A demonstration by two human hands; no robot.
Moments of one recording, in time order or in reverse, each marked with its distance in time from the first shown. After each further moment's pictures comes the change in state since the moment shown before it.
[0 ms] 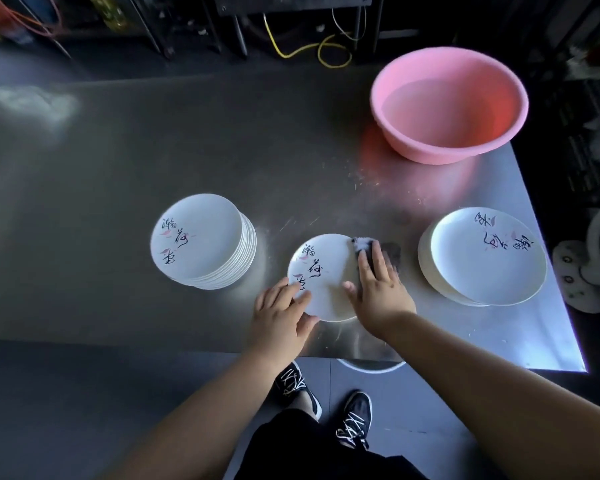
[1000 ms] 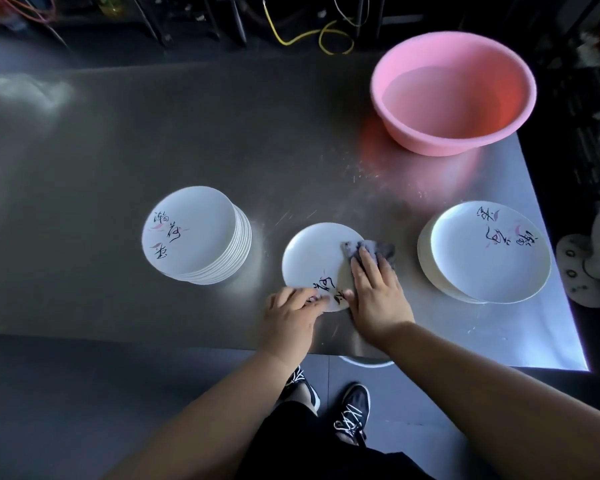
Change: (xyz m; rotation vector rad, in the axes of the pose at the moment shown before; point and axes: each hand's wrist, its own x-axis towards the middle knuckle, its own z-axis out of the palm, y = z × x) left_hand 0.004 0.031 0.014 -0.082 -0.007 -0.065; right_hand -0.004 0.017 0.028 -0.057 0.141 -0.144
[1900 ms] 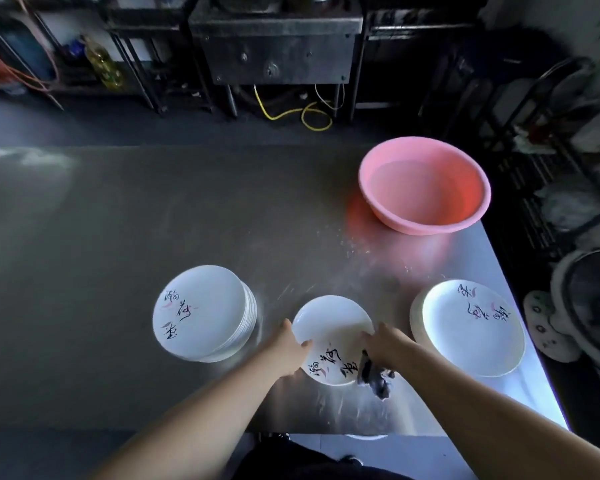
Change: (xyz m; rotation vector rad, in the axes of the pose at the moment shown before) left_hand 0.113 -0.023 -0.076 -0.313 -0.745 -0.662; right_hand 0.060 -0.019 -0.087 0.128 -0.477 0.554
